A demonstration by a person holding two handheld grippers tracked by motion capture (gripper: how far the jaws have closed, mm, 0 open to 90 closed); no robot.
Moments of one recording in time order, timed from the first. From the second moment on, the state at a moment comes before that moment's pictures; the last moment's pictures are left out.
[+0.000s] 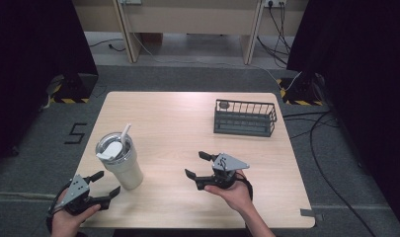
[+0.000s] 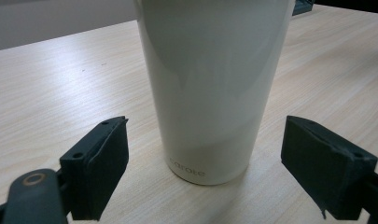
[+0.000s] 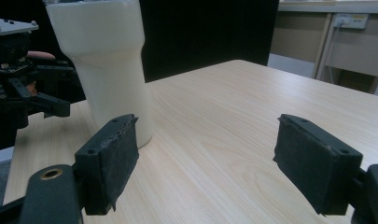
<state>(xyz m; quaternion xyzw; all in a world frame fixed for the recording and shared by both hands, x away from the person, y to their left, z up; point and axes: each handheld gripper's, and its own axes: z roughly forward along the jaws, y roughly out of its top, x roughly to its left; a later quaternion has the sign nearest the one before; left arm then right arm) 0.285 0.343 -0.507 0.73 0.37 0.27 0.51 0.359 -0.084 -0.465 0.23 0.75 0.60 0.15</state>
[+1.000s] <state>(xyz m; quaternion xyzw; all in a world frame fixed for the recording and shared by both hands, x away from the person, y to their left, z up) 0.285 0.343 -0.507 0.73 0.37 0.27 0.51 0.385 0.029 -0.463 0.15 0.77 0.61 0.10</state>
